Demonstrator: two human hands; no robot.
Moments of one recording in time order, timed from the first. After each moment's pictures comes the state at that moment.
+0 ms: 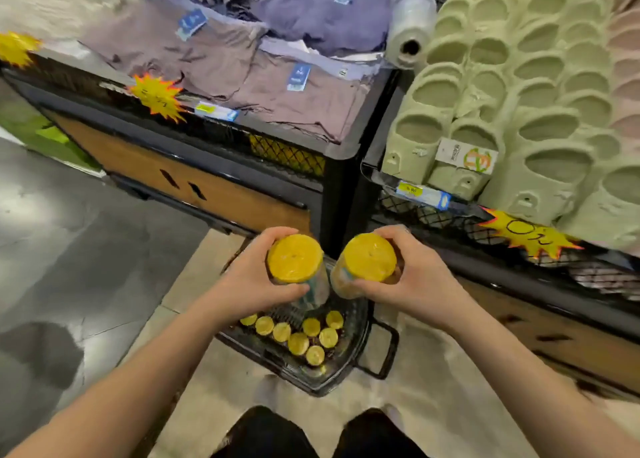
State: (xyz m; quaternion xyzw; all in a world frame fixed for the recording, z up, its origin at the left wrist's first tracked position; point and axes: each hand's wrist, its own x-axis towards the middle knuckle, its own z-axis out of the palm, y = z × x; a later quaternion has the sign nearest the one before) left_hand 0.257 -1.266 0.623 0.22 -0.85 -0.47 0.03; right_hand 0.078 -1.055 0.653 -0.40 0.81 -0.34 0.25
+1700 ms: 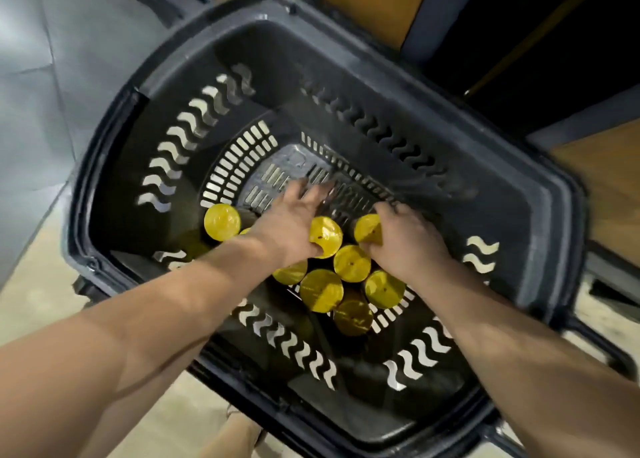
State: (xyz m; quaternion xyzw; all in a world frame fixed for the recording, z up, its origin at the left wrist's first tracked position) left_hand 0.216 -1.330 0.062 0.30 -0.84 -0.32 -0.31; right_hand 0.081 -1.190 0.056 -0.39 0.85 0.06 0.36
